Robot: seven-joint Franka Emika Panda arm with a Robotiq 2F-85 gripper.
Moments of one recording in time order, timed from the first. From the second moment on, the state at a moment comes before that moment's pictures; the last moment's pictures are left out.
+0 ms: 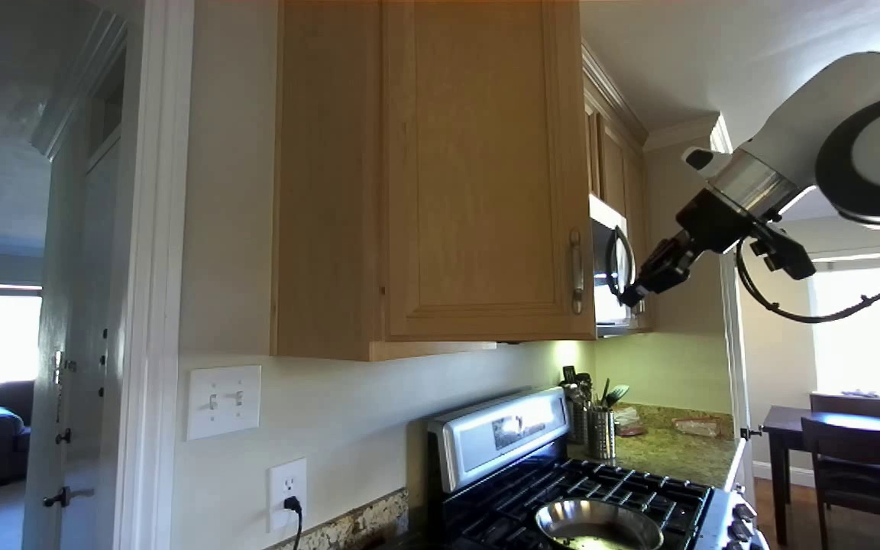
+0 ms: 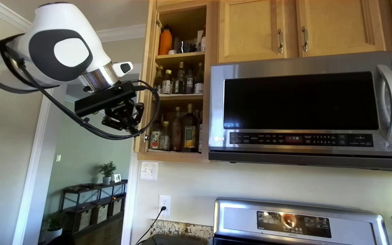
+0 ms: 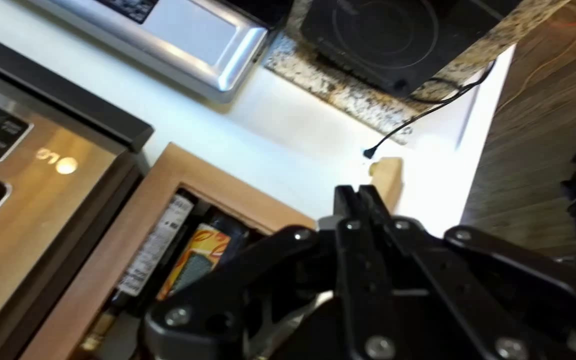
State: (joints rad) arm 0.19 -1.07 -0.17 -2.66 -0.19 2.50 -0.51
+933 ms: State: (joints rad) arm 0.38 -1.09 -0.05 -2.53 -0.07 2.42 -0.59
